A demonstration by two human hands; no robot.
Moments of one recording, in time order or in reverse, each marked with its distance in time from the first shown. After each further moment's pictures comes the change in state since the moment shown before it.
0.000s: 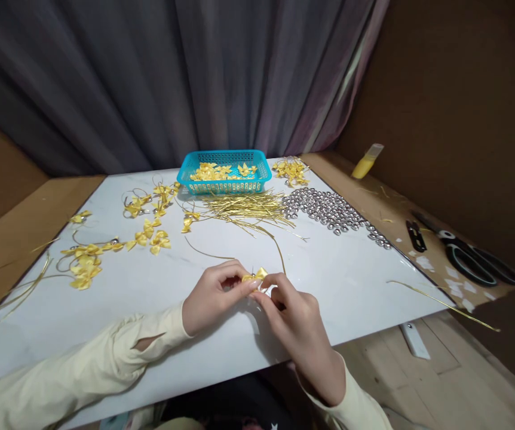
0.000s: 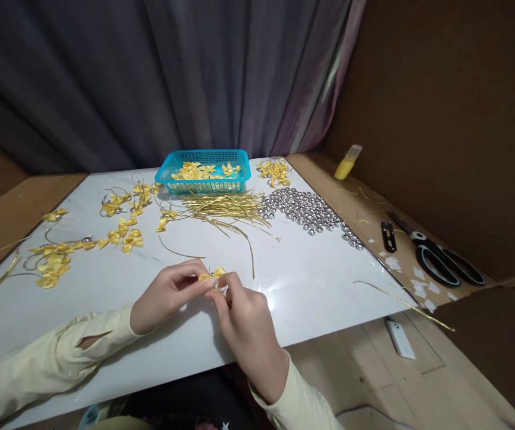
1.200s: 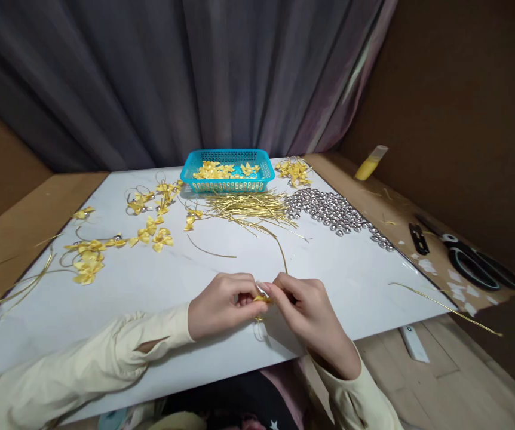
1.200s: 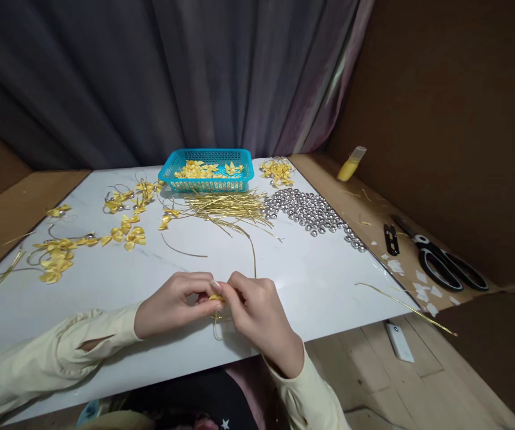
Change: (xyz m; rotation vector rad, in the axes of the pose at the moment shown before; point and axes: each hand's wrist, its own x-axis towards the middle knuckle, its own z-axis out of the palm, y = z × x) left_hand 0.000 0.000 0.004 0.258 -0.209 0.174; right_hand 0.013 0.008 -0.017 0.077 -0.127 -0.060
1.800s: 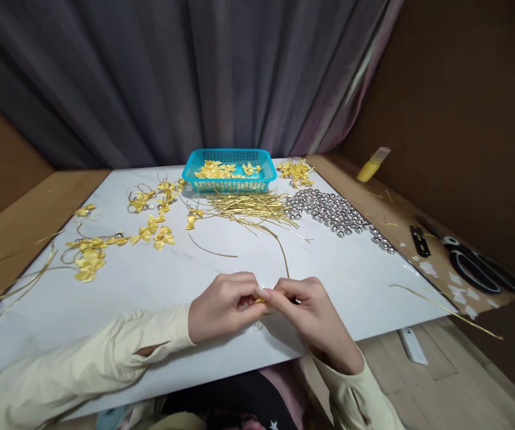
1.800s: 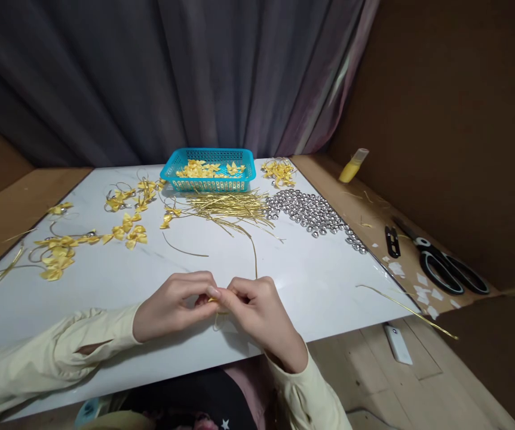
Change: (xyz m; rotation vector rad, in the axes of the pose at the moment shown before) left_hand -0.002 0.002 0.001 0.079 0.072 0.116; right_hand 0.002 0.004 -0.001 0.272 -0.112 0.156
